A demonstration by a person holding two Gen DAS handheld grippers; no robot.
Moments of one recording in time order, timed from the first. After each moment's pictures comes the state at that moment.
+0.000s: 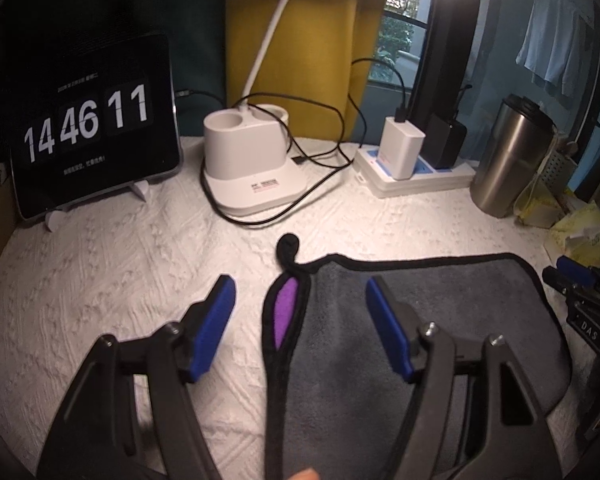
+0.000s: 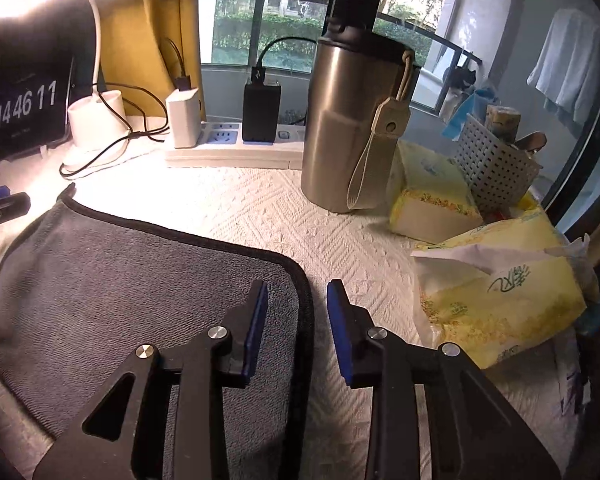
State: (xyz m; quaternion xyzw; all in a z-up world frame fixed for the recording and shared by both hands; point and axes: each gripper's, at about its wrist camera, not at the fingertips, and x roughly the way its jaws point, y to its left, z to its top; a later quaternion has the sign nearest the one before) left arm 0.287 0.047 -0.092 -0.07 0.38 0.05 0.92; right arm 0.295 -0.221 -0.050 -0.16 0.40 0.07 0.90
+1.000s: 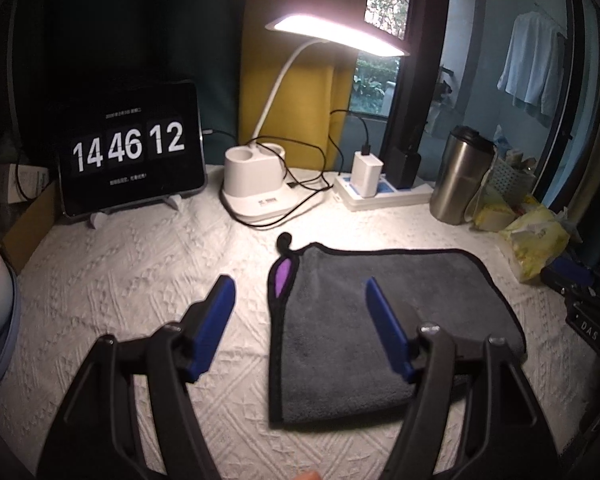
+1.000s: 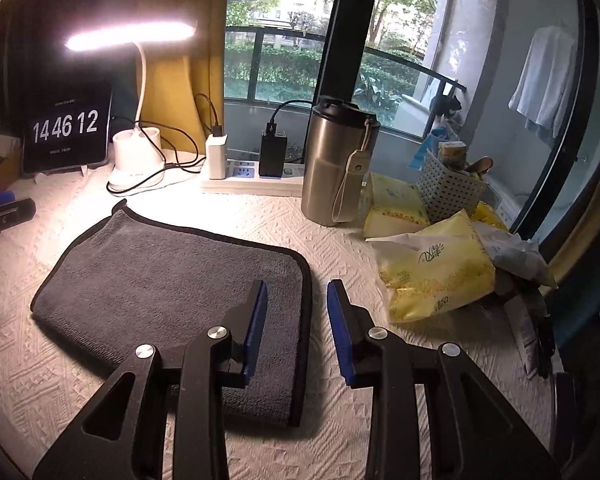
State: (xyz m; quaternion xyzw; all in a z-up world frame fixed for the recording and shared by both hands) left arm 0.194 0.039 -0.042 -0.07 0.33 0.04 0.94; right arm 0.201 -0.223 0.006 -0.16 0.34 0.07 0.92
